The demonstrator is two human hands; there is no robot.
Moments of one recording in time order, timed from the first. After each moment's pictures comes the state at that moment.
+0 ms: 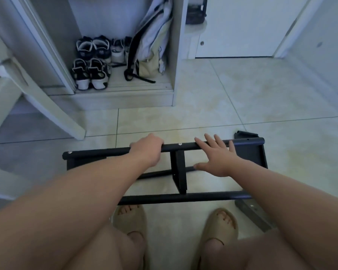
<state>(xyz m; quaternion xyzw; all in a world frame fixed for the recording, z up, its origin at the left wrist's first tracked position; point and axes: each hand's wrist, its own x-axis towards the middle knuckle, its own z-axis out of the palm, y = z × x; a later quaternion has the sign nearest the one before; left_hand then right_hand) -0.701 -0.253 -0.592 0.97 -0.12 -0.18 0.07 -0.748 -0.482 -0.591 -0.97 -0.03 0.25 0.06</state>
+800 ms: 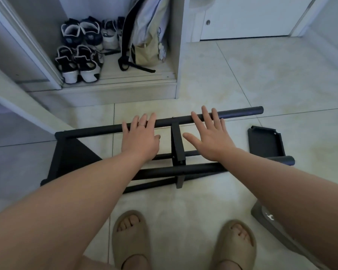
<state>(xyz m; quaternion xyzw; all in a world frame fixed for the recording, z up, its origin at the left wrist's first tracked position) -0.613 -0.243 -0.662 0.99 -0.09 -0.06 0.06 -0.639 -0.468 -0.654 -0.99 -0.02 0.12 0.10</state>
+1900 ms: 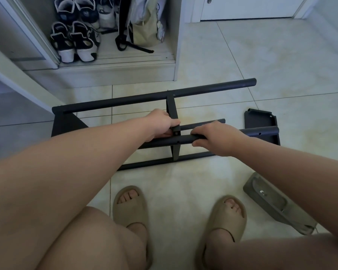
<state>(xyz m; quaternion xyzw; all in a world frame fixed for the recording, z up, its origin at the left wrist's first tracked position) -0.636 -0.285 -0.632 0.77 0.11 -0.33 0.53 -0.698 -0.473 -0.613 -0.95 -0.13 0.26 0.11</state>
